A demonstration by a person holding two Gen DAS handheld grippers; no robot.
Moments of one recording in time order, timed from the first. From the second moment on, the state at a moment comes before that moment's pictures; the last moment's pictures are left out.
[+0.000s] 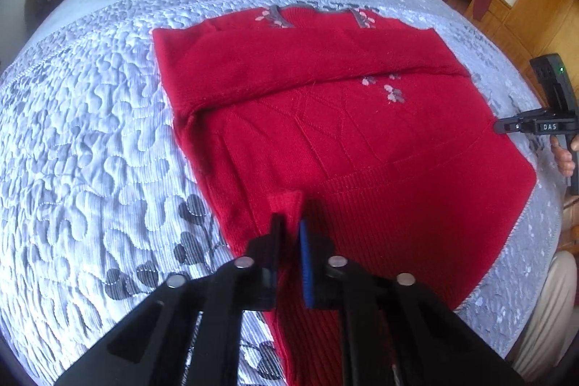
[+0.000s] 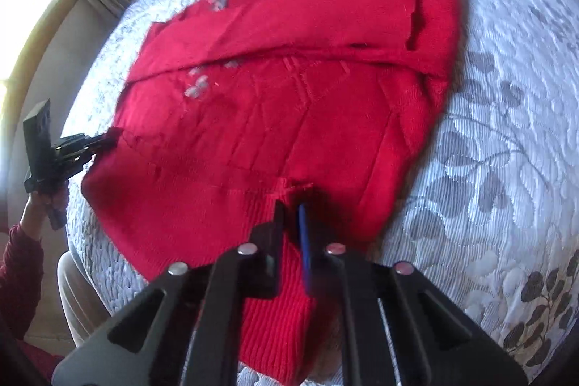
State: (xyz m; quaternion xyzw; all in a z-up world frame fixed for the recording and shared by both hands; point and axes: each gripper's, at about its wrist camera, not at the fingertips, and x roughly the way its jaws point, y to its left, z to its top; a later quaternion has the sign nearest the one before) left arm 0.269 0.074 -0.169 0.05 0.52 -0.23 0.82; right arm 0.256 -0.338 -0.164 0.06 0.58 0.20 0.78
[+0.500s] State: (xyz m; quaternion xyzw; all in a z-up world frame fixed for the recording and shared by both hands) left arm 0.280 0.069 -0.180 0.06 0.53 -0.21 0.82; right arm 0.254 -0.341 -0.166 0.06 0.59 0.19 0.79
